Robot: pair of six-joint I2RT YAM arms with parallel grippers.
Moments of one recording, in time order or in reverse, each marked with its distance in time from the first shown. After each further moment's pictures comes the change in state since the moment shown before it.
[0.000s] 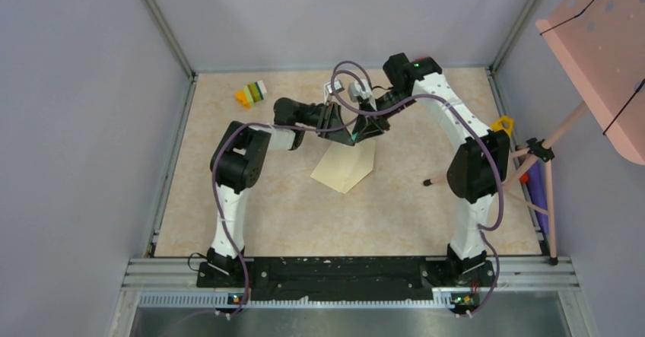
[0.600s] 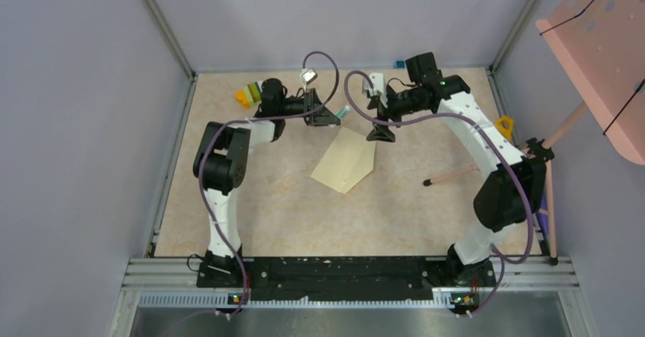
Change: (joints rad) left arm 0.146 -0.056 -0.026 -0.463 -0.151 0.340; right arm -0.046 -0.263 -0.293 0.486 0.198 0.390
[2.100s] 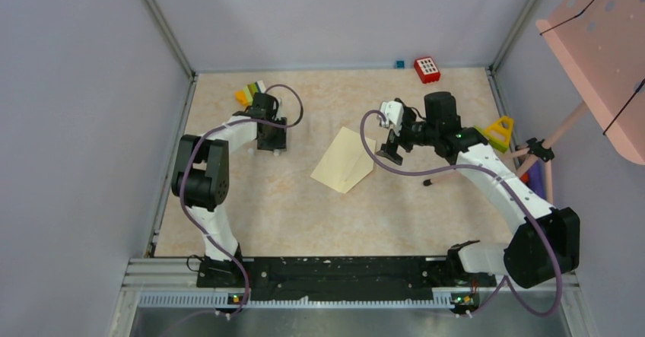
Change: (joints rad) left arm 0.077 -0.256 -0.053 -1.479 -1.308 1.103; right arm -0.003 -0.435 -0.621 0.516 0.223 0.208
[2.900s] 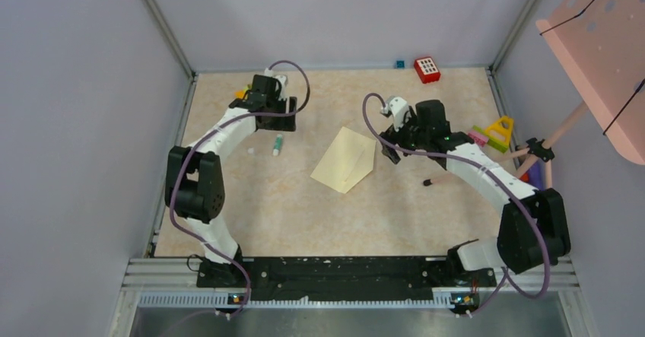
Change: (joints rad) left arm -0.034 -0.110 0.103 -0.055 -0.006 0.041; right arm 0.000 0.066 -0.090 0.121 0.319 0.348
